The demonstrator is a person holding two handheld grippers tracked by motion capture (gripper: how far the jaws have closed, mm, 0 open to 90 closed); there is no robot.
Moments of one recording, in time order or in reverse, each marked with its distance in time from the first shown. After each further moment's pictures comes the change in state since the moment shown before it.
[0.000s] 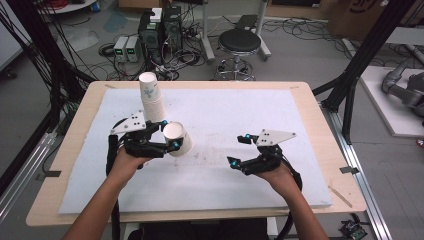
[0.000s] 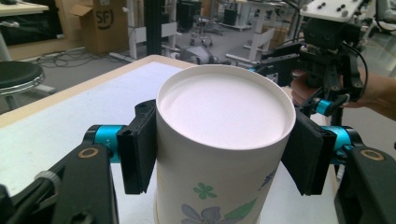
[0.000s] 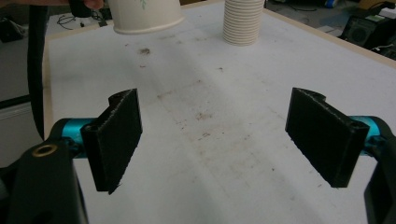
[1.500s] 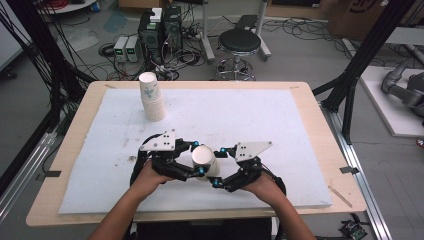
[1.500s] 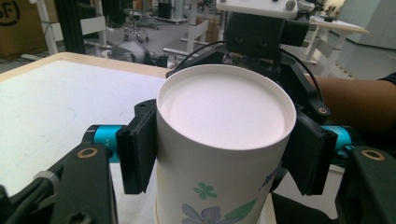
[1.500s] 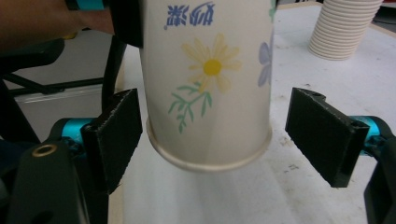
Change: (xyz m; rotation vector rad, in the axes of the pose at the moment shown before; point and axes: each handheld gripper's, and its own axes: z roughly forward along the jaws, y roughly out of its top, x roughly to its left) left arm -0.047 -0.015 0.050 0.020 -0.274 0.036; right arm 0.038 0.001 0.038 -0.008 0.245 -0.093
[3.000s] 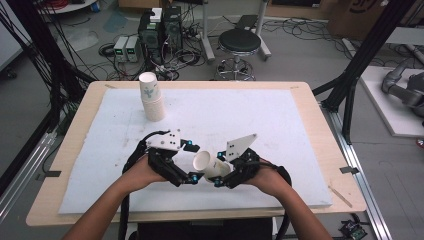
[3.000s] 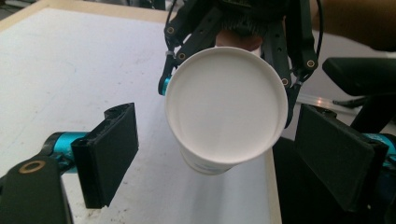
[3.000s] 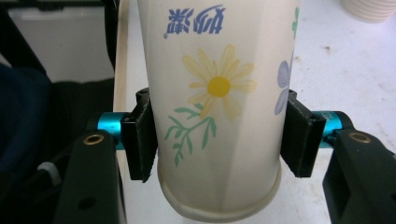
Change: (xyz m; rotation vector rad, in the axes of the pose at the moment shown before) left arm -0.002 0.019 -0.006 0.284 0.007 0.048; right arm -0.003 0.028 0.002 0.314 0.043 -0.137
